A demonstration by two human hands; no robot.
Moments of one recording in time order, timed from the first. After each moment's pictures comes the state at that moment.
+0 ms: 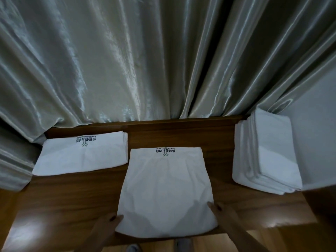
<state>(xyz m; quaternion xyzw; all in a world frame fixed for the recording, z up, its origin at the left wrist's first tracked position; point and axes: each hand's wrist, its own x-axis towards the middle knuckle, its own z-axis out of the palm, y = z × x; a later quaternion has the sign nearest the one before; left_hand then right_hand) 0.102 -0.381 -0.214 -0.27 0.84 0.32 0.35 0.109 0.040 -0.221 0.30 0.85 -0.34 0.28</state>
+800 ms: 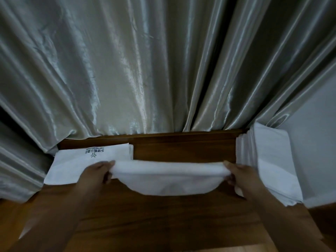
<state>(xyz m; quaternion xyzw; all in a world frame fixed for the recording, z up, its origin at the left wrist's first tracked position) -0.002 -0.391 -0.042 -0.25 0.76 0.59 0.10 0.018 0.056 -0.039 0.27 0.78 -0.56 0.12</state>
